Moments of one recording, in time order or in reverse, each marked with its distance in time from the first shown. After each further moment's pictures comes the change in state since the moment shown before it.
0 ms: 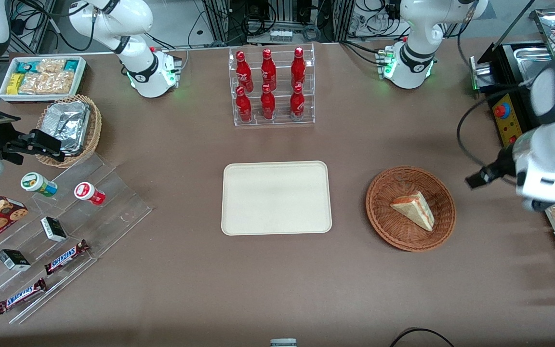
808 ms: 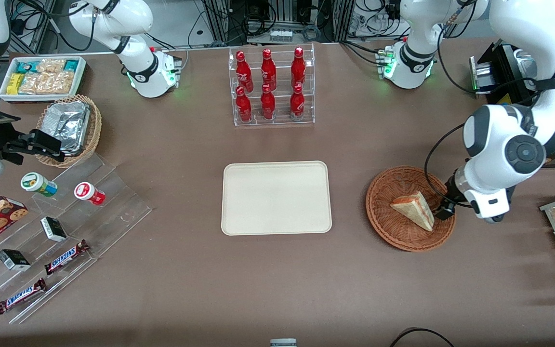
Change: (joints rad) arm -0.045 0.037 -0.006 -0.329 -0.001 0.445 -0.360
